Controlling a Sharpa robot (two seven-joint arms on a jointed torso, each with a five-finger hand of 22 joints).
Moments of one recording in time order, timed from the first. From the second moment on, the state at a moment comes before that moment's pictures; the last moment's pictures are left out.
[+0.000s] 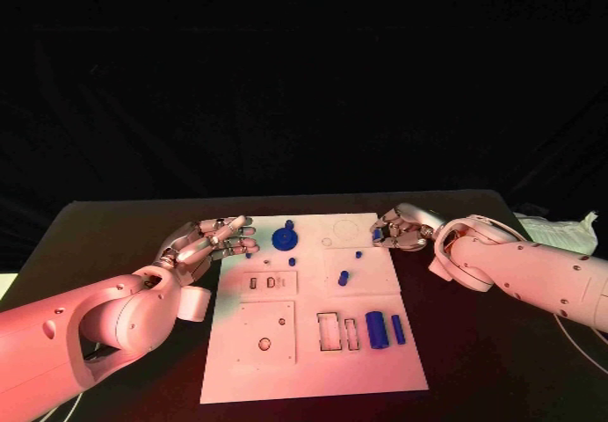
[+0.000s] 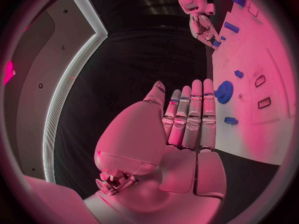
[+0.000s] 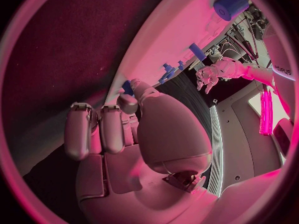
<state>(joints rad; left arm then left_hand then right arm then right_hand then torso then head) 1.12 -0.94 0.00 1.65 0.03 -0.27 0.41 1.43 0.07 -0.02 0.15 0.07 0.96 0.22 0.11 0.08 1.04 0.16 0.10 0.11 1.05 0.12 0.22 0.40 0.17 0.90 0.22 0.37 0.19 1.18 -0.85 -0.02 1.23 -1.18 -0.28 0.12 1.38 -0.06 0.22 0.09 0.14 0.98 0.15 0.10 0.08 1.26 0.06 1.03 1.10 1.47 -0.01 1.33 1.30 0.09 1.40 0.09 1.42 1.22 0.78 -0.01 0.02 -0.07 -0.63</state>
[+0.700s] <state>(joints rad) 1.12 -0.94 0.00 1.65 0.04 -0.27 0.41 1.43 0.07 -0.02 0.15 0.07 0.96 0.22 0.11 0.08 1.04 0.16 0.10 0.11 1.05 0.12 0.22 0.40 0.17 0.90 0.22 0.37 0.19 1.18 -0.84 -0.02 1.22 -1.18 -0.29 0.11 1.39 -0.04 0.23 0.08 0.14 1.04 0.13 0.13 0.09 1.27 0.05 1.04 1.11 1.47 -0.03 1.34 1.30 0.09 1.41 0.08 1.43 1.22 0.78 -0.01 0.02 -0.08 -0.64</state>
